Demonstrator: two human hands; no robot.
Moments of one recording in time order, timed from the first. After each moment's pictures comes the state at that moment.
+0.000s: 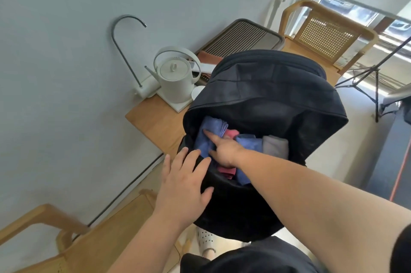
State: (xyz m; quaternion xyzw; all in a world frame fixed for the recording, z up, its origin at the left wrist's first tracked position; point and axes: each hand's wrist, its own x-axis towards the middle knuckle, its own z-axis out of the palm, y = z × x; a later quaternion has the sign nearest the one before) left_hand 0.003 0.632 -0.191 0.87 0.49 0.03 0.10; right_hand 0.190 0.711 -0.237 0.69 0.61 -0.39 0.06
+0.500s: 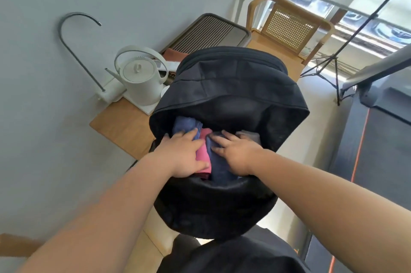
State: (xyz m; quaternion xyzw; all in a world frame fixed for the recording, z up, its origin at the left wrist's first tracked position) left_hand 0.081 0.730 -0.175 0.89 0.35 -0.23 0.19; right_hand 0.269 0.658 -0.206 0.59 0.74 -0.18 0.27
